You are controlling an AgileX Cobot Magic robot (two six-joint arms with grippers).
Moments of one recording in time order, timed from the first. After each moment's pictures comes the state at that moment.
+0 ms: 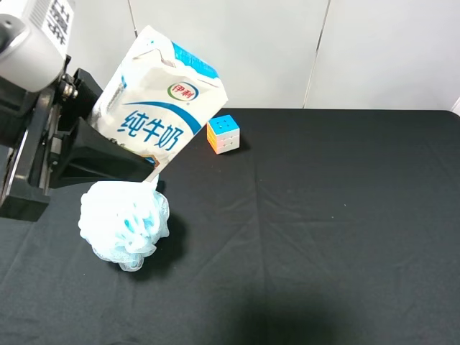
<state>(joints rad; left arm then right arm) -0.59 1.05 -0.81 -0.64 0.66 1.09 0.82 0.03 -0.49 -0.12 1.03 0.12</state>
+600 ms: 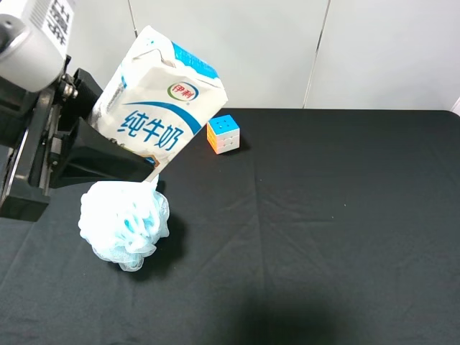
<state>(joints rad) -0.59 1.05 -0.81 -0.64 0.66 1.09 0.70 0.03 -0.49 -0.12 1.03 0.12</state>
